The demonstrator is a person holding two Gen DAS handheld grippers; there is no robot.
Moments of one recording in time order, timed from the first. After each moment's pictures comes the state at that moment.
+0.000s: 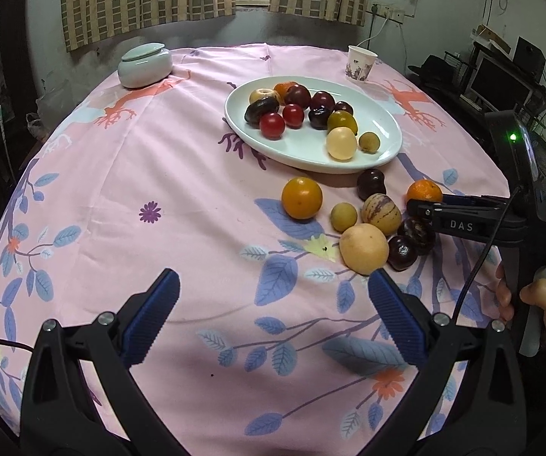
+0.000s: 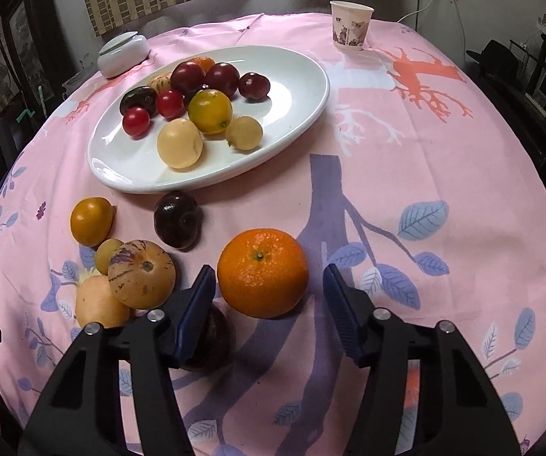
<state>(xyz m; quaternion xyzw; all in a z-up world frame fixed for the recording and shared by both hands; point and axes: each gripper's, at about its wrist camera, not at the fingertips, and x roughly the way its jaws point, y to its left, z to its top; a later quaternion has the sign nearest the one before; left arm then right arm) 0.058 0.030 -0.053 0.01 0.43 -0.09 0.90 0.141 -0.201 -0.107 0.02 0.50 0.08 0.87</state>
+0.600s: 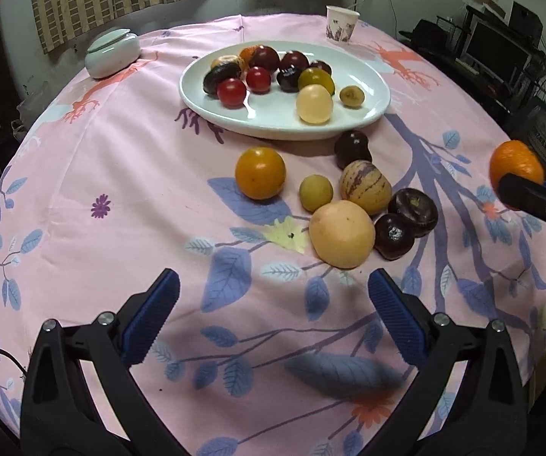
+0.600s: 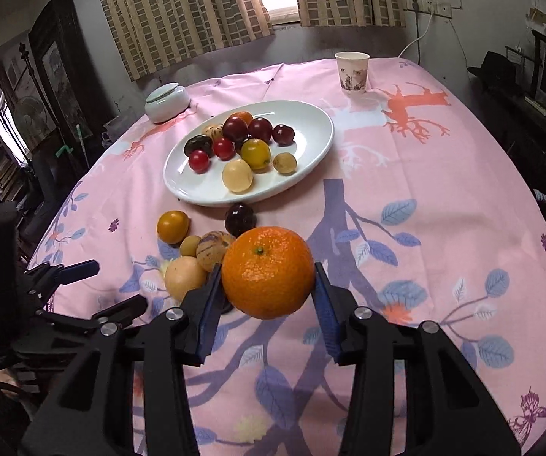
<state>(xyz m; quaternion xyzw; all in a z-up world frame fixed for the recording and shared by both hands) 0.079 -0.020 -0.091 0.06 0.48 -0.10 0.87 0.051 -0.227 -0.046 0.09 0.42 0.13 0.90</state>
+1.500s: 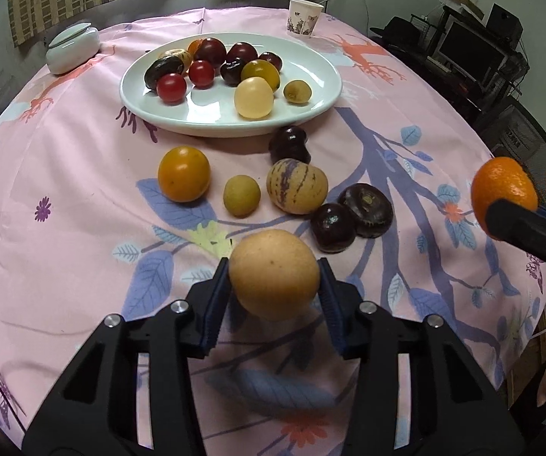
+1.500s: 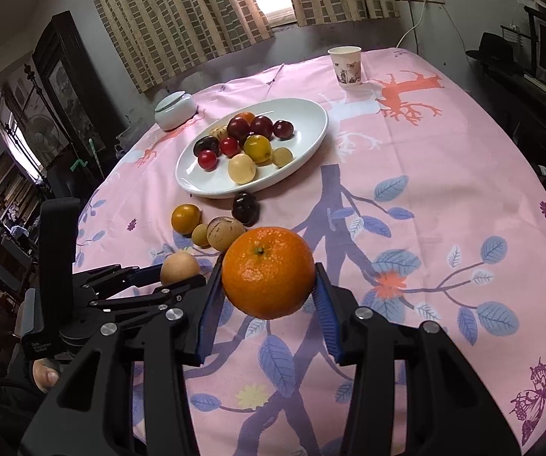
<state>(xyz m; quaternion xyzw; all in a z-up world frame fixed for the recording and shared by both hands) 0.081 -0.047 -0.091 0.02 0.48 -0.16 0.86 0.037 -0.233 -0.043 0.11 0.42 0.15 0.89</state>
